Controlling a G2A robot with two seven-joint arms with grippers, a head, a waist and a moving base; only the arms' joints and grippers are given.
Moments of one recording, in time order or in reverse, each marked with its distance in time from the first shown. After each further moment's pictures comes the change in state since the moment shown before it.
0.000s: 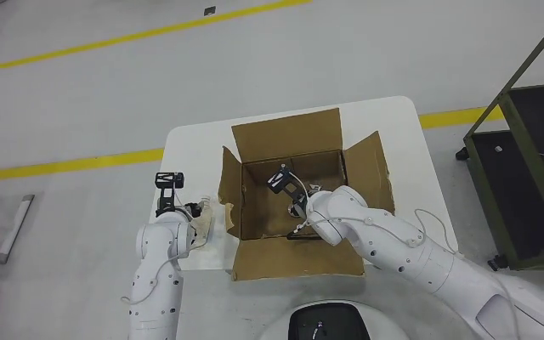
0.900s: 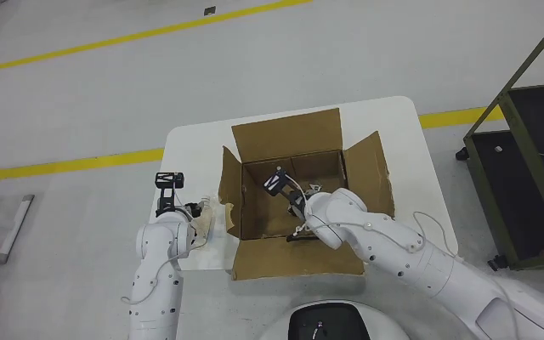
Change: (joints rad) left arm 0.000 0.000 0.000 0.000 0.000 0.000 0.000; right arm -0.015 -0.010 0.000 -0.019 -0.078 -0.054 0.000
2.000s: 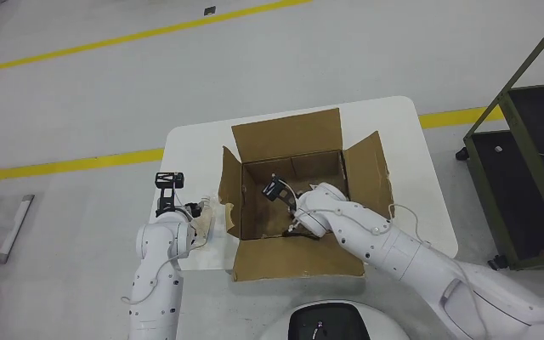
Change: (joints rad) left arm 0.000 0.000 0.000 0.000 0.000 0.000 0.000; right arm 0.096 -0.158 -0.064 0.404 0.026 -0.117 -0.019
